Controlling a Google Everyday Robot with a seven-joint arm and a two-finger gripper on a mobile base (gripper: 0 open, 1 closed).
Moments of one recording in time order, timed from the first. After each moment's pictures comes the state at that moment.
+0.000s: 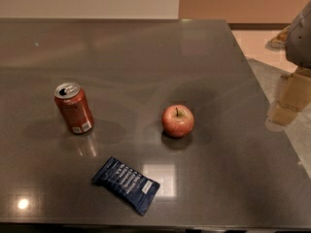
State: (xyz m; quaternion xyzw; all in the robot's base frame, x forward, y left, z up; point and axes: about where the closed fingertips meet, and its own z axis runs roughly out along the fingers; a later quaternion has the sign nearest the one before) arm 0.438 -0.217 0.976 -0.60 0.78 -0.03 0.16
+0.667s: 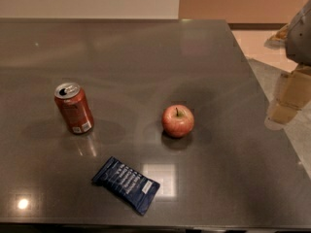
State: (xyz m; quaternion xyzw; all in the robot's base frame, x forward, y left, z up) arm 0.439 -0.215 0.980 -0.60 0.78 -0.03 0.17
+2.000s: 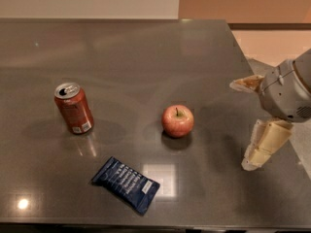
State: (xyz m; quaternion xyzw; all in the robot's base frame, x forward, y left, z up) arm 0.413 -0.172 0.900 -0.67 0.70 0.09 0.23
